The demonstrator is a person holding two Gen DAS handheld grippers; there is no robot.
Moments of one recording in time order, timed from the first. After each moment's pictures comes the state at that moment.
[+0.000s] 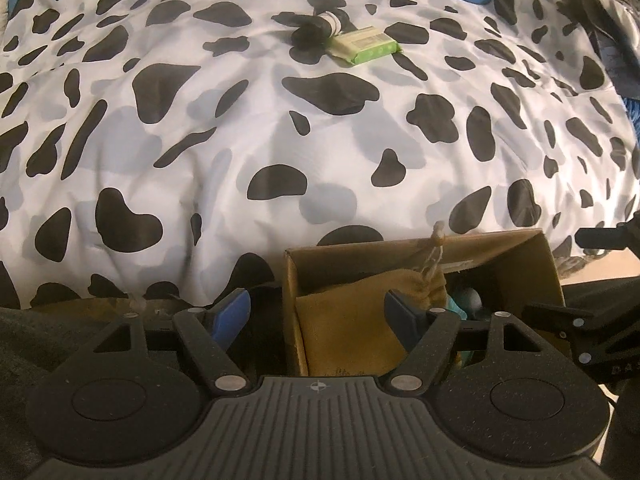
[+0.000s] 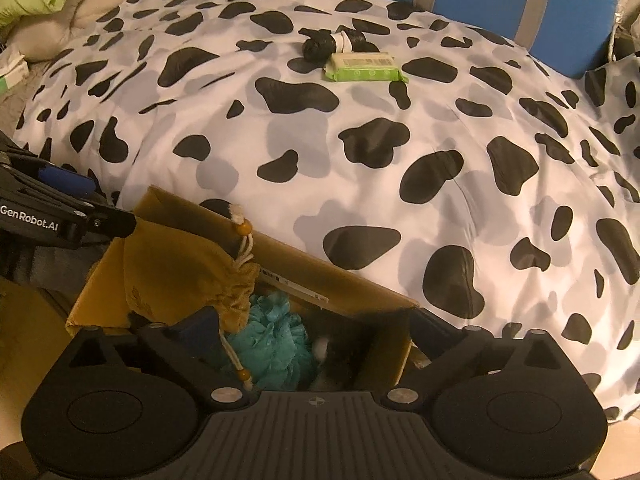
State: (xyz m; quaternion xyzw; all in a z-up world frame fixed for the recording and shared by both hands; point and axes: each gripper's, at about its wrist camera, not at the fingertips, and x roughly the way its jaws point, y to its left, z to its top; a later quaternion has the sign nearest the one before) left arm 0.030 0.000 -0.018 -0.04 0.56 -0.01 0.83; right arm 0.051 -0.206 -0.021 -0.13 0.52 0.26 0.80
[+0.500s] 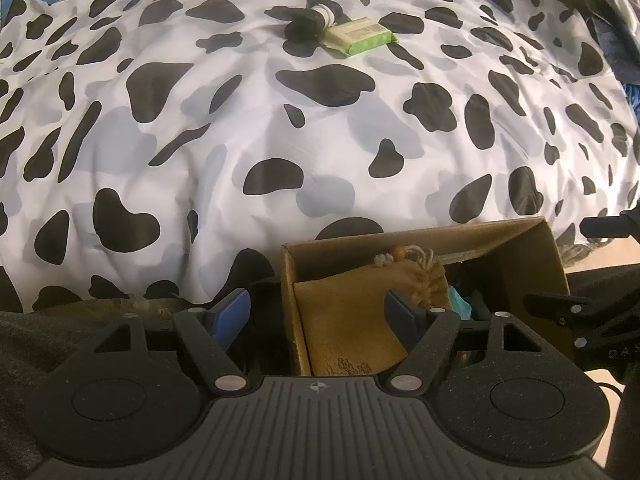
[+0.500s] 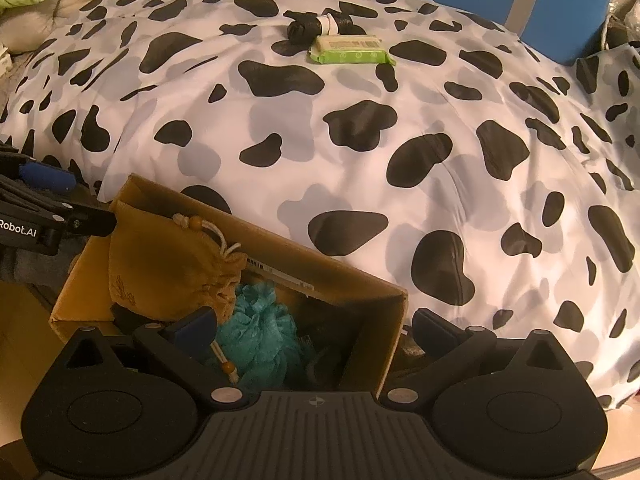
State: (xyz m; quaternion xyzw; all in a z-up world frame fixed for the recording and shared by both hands) left arm 0.031 -0.005 -0.021 -0.02 0.57 -0.02 0.82; right arm 0.055 -0.204 -0.028 -0.14 0.54 0.24 0.80
